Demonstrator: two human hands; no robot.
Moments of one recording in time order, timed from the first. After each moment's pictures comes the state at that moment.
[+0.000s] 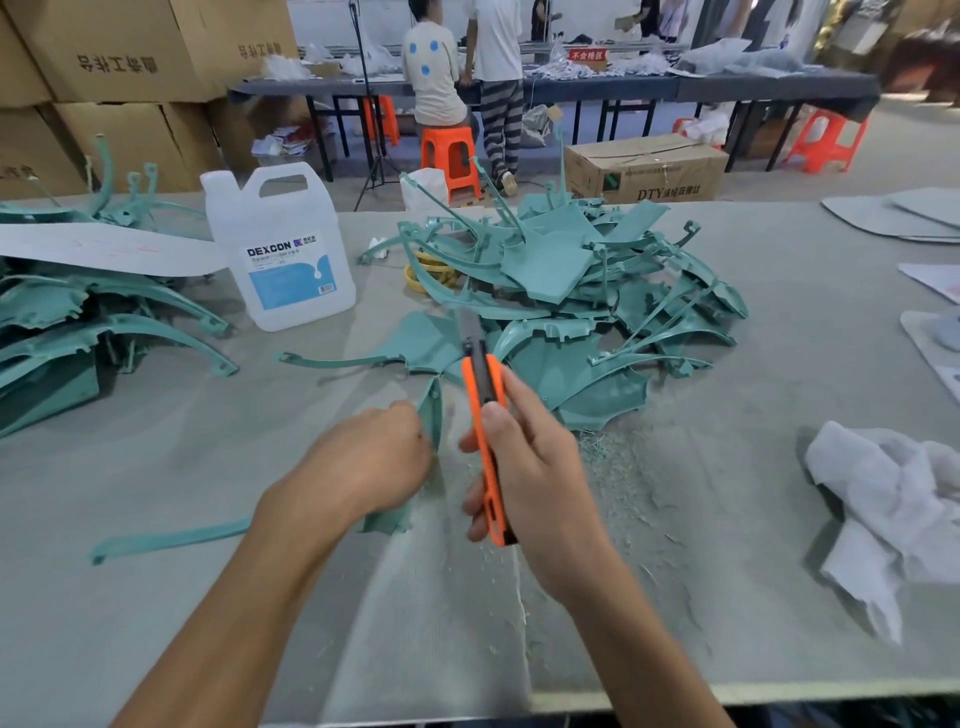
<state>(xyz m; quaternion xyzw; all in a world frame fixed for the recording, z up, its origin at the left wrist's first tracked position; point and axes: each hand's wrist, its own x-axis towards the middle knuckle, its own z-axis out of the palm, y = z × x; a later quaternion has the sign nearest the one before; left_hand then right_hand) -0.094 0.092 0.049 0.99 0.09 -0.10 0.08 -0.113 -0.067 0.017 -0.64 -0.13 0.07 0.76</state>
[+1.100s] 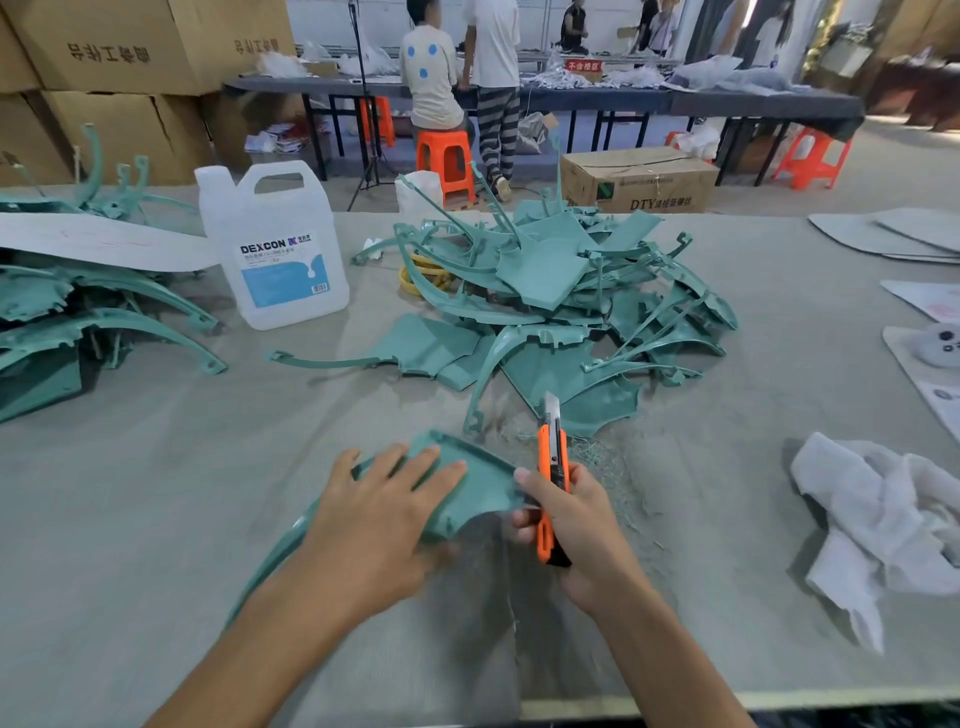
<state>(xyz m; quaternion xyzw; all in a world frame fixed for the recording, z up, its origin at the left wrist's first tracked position) -0.136 0.091 -0.012 1.00 -0.09 -0.01 -0.04 -0.088 -0.106 -0.048 -0.59 0.11 0.15 0.79</state>
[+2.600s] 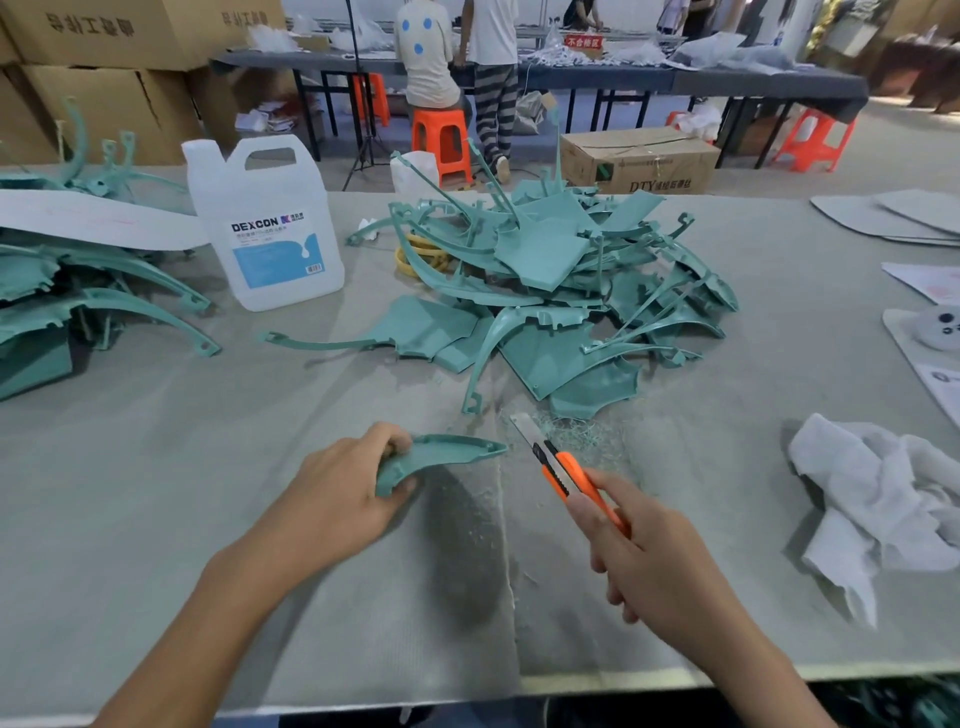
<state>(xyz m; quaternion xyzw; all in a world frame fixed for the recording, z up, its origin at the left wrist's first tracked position) -0.126 0.129 -0.023 0.97 -0.05 0.03 0.25 -0.140 -0.175 -0.021 -0.88 -0.09 0.08 0.47</state>
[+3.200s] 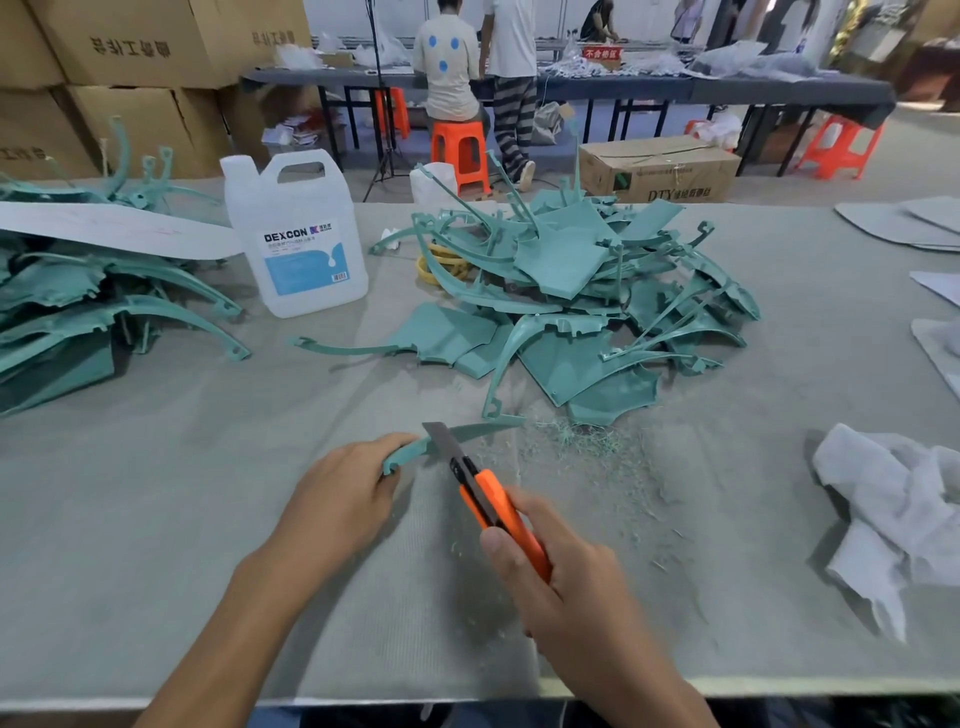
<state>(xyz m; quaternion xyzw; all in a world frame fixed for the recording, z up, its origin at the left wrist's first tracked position) -0.129 0.137 -0.028 0.97 0.02 0.07 0.23 -0.172 -0.106 -0.020 -0.86 -0.20 0.05 0.47</state>
